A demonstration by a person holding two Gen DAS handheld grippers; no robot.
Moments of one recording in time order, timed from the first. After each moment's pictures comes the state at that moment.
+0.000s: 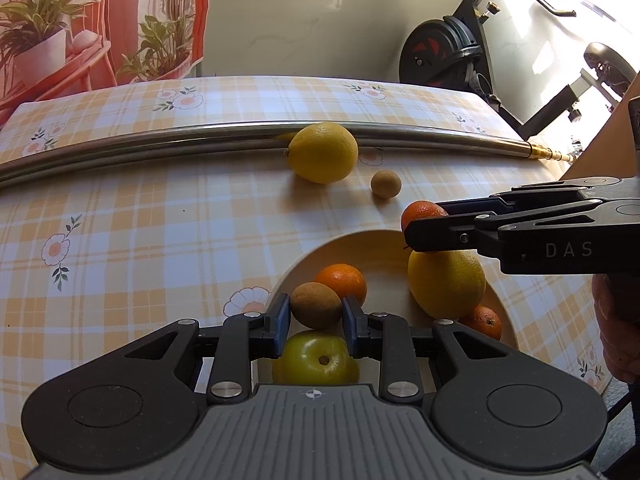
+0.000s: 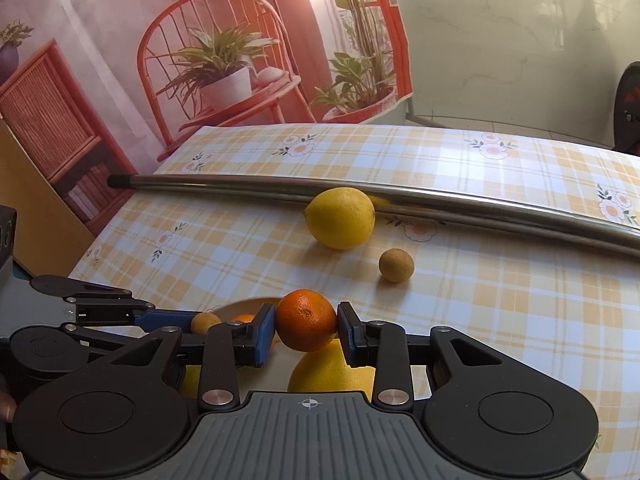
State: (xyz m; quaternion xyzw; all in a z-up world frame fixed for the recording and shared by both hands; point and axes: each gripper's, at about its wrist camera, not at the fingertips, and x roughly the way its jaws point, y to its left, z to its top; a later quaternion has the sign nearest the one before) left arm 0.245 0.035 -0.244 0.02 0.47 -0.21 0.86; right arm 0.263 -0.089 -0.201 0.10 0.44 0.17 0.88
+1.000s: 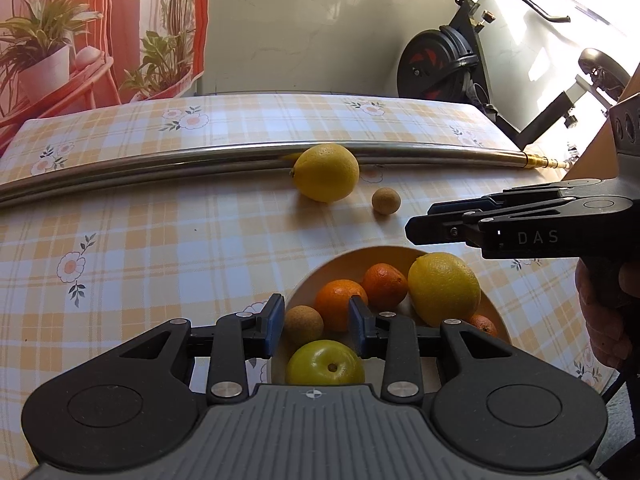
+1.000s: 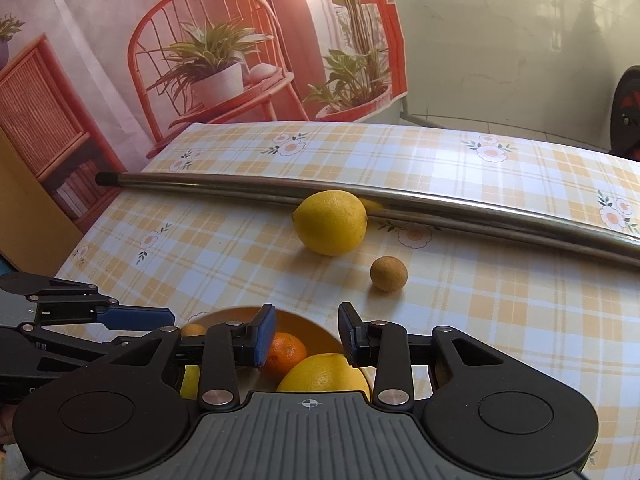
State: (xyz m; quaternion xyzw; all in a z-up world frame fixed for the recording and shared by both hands) left arm 0.246 0.039 -0.231 0.02 0.45 -0.21 0.87; right arm 0.275 -0.092 -0.207 0.09 0.44 0.16 0.88
